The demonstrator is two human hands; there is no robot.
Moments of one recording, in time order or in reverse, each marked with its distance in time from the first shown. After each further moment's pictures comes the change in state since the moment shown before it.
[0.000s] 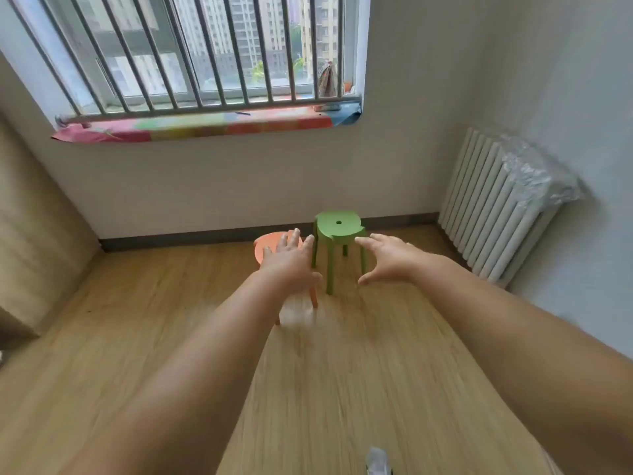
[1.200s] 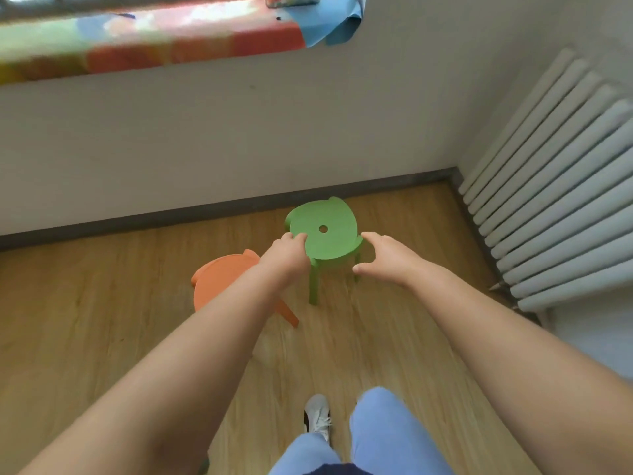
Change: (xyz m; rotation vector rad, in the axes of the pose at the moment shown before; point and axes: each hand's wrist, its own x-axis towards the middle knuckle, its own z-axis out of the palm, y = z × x) left_hand 0.639 -0.028 0.053 -0.215 -0.358 -0.067; right_hand 0.575 0.165 -0.053 0.381 -0.209 0.267
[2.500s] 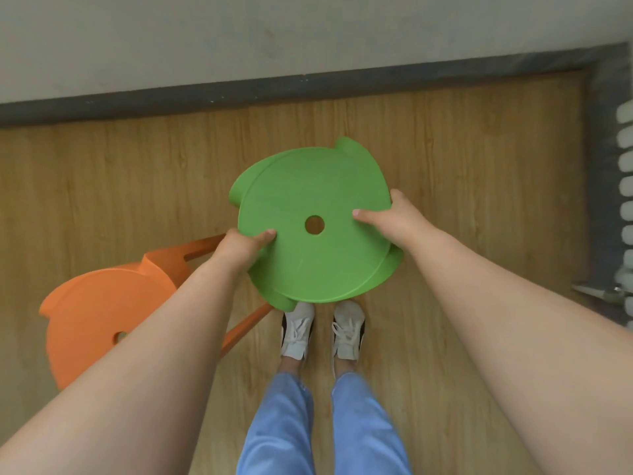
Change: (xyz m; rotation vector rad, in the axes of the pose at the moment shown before) left_hand 0.421 -0.091 0.176 -0.823 -0.195 -0.812; right_hand 0.508 0.154 0.116 0.585 -0.225 0.420
